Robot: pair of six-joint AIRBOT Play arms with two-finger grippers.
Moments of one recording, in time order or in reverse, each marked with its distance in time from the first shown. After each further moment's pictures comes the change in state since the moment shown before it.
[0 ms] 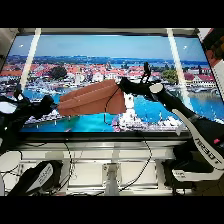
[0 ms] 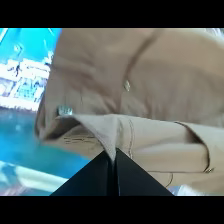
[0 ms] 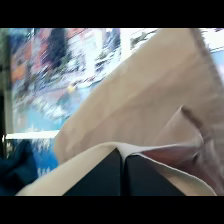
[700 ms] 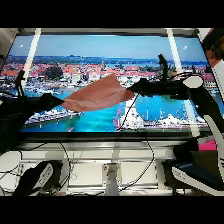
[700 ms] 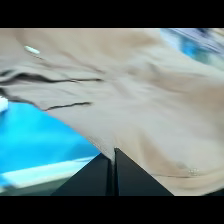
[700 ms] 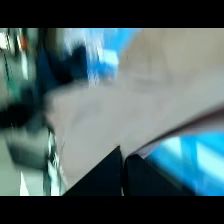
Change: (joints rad) left arm 0.001 0.146 0.131 -0.191 -0.362 0.310; right arm -0.222 0.325 -0.034 0.010 0.598 -0.115
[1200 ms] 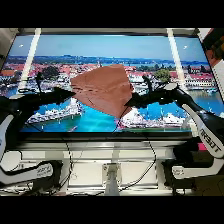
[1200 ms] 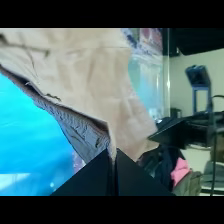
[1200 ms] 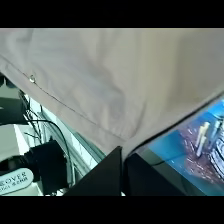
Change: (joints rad) left arm 0.006 -0.483 0.000 -0.533 -0.005 0.542; right arm -0.024 -0.319 -0.013 -0.051 0.175 -0.174
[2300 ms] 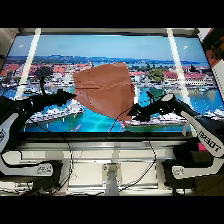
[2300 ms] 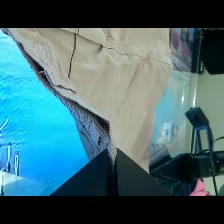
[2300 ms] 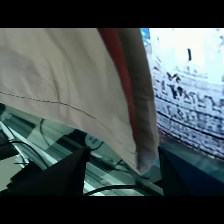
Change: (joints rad) left arm -0.013 -0.162 0.000 -0.016 0.129 0.036; right arm -0.001 -0.044 -0.196 -0.124 -0.138 0.252
